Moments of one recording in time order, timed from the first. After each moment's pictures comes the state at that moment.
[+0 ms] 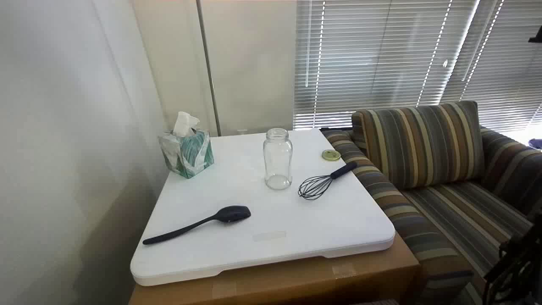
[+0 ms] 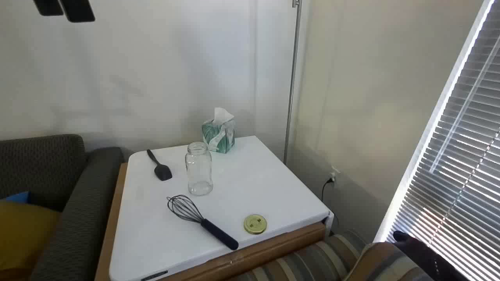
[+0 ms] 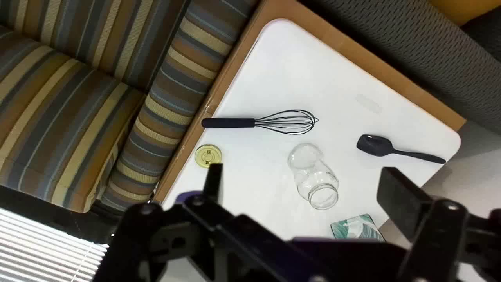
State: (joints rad) arm -0.01 -0.50 -0.09 -2.29 0.02 1.94 -0.04
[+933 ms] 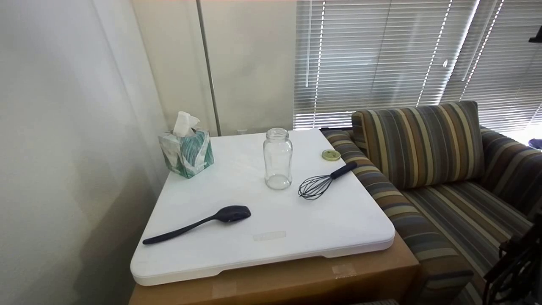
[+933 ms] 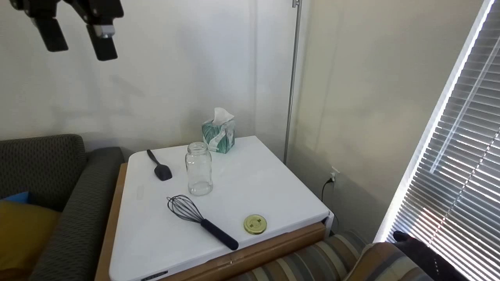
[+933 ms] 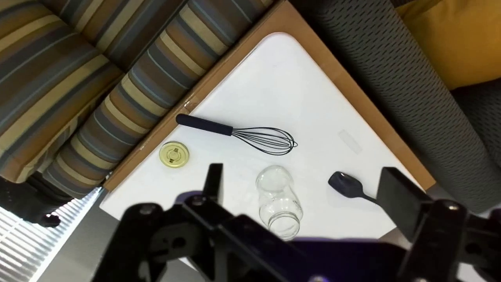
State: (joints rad) arm 0.04 -0.41 -0.08 -2.31 0.02 1.99 -0.27
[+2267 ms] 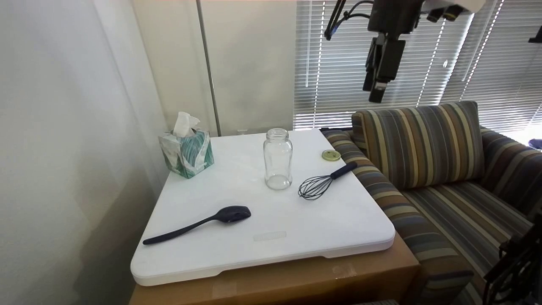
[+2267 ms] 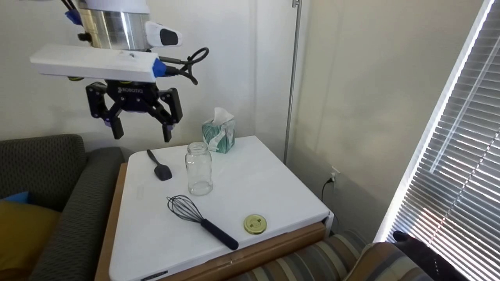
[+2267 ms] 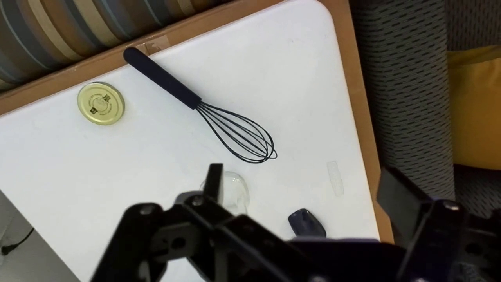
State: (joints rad) arm 0.09 0.00 -0.07 -2.30 0.11 2.36 -0.70
